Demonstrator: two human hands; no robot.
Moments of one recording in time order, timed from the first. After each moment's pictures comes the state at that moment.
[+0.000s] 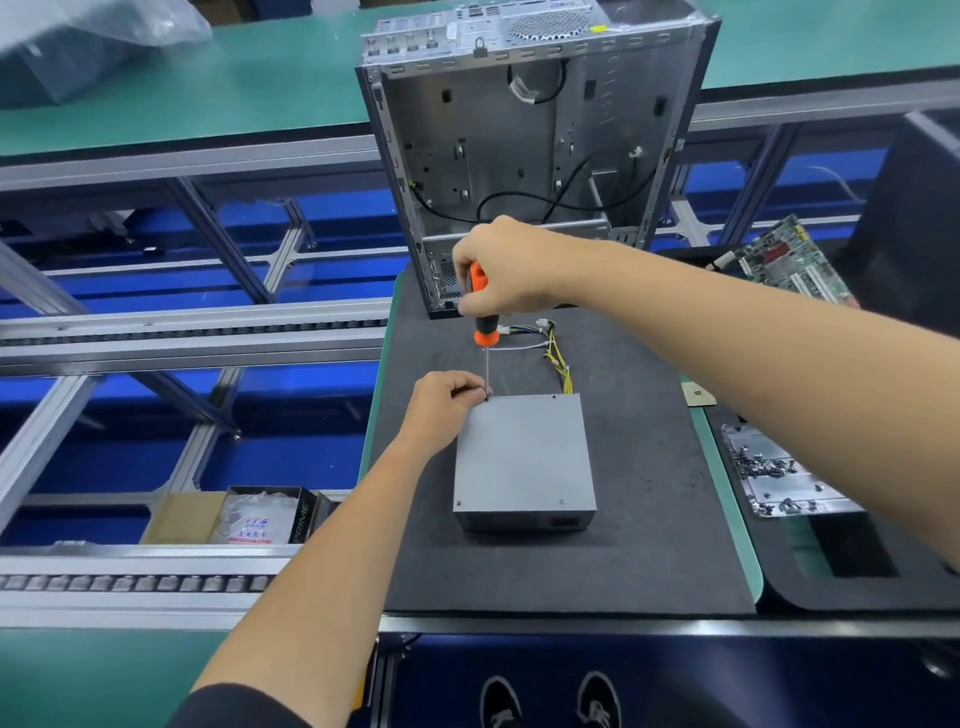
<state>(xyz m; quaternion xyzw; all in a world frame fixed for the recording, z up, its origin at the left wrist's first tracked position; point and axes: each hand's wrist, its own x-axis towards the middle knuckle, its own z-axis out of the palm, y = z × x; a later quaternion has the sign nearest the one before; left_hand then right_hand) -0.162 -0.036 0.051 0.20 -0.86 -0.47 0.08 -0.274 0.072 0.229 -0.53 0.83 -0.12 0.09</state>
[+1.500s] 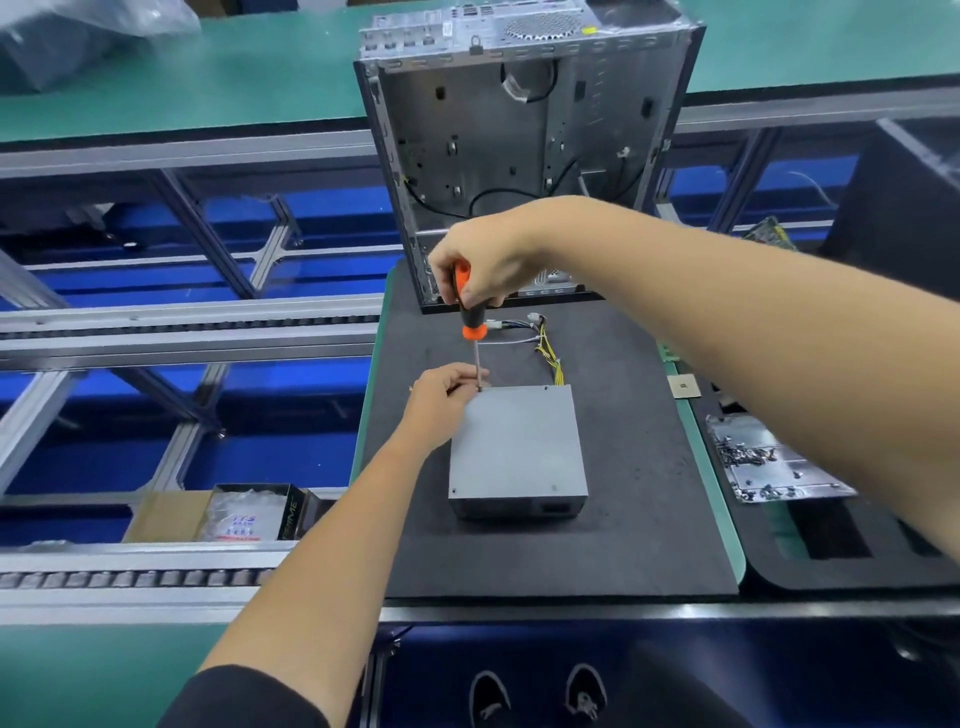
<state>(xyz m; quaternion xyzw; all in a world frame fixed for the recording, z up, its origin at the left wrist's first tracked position) -0.155 -0.028 0.047 0.20 -0.84 -0.50 0.07 -0.261 0.059 0.255 -0.50 0.82 -0.06 0.25</state>
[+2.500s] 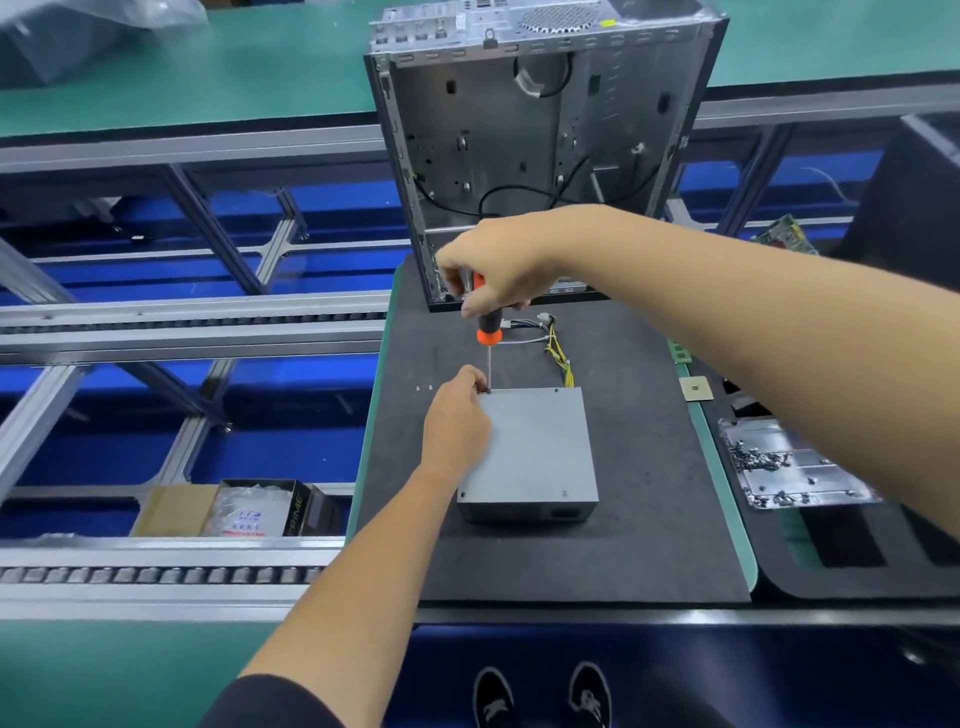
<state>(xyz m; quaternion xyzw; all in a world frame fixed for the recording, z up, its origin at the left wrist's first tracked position) -0.152 -0.007 0.027 0.24 -0.88 -0.37 0.15 -0.274 0.055 0.245 -0.56 0.80 0.02 0.19</state>
